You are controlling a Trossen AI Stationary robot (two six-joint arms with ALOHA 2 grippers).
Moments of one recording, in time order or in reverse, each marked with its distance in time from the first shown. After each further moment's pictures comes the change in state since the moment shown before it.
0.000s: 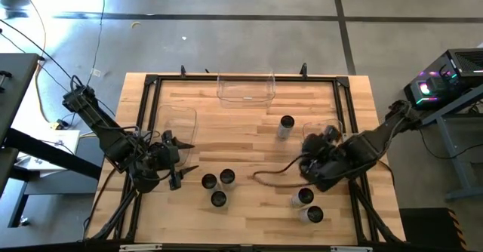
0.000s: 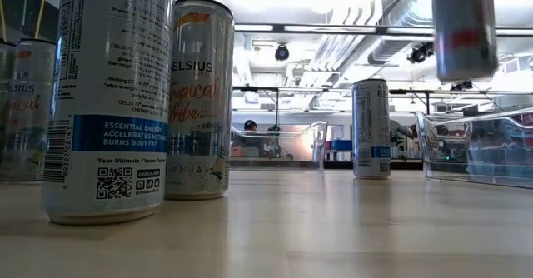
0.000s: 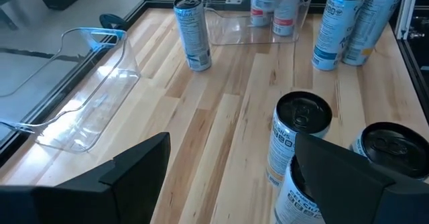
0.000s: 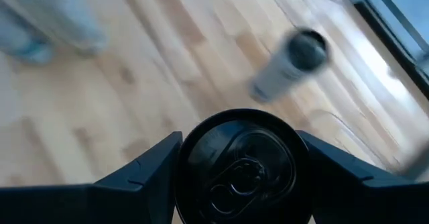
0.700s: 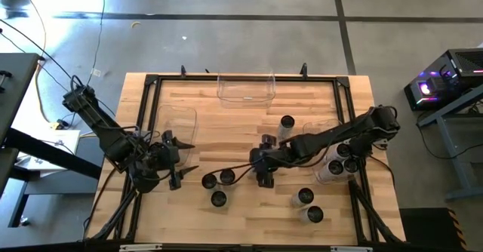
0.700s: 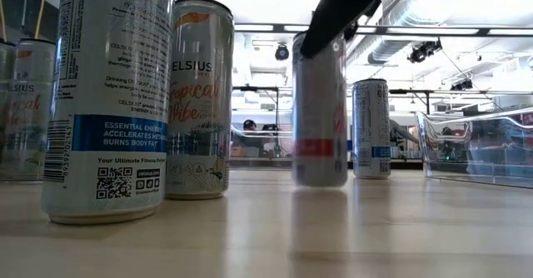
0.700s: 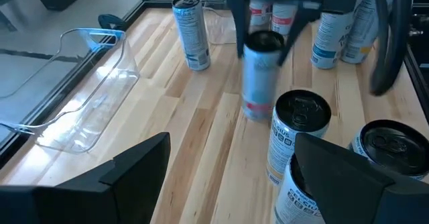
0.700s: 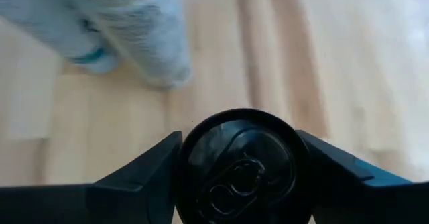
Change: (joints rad) left arm 0.000 -0.002 0.000 -0.001 0.005 0.009; right arm -0.293 0.255 -0.236 0.914 -0.309 -0.811
